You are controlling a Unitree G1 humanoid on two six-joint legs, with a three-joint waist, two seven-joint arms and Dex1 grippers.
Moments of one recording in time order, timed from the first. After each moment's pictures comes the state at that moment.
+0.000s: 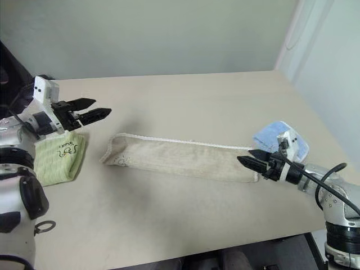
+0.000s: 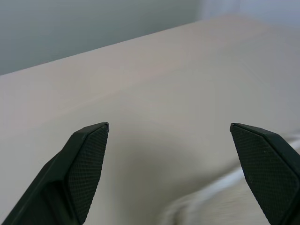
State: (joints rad) left arm -1.04 0.86 0.24 1.13 -0.19 0.14 -1.33; right arm -0.26 -0.56 -0.34 -0.32 0.87 1.13 0.66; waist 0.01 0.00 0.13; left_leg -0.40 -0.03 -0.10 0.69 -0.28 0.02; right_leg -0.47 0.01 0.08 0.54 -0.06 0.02
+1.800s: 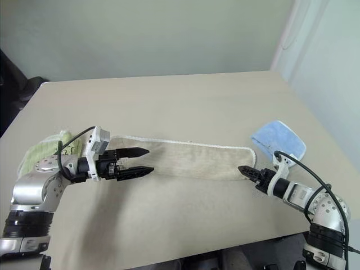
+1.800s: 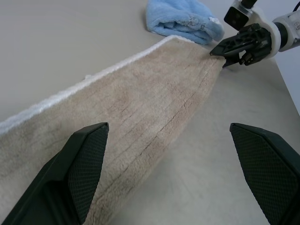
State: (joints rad) left arm -0.38 0.77 0.14 0.05 -0.52 0.57 -1.25; right arm -0.28 -0.36 -0.51 -0.07 1.14 1.37 0.13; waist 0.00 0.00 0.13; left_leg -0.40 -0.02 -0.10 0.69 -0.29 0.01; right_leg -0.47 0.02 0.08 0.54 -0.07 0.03
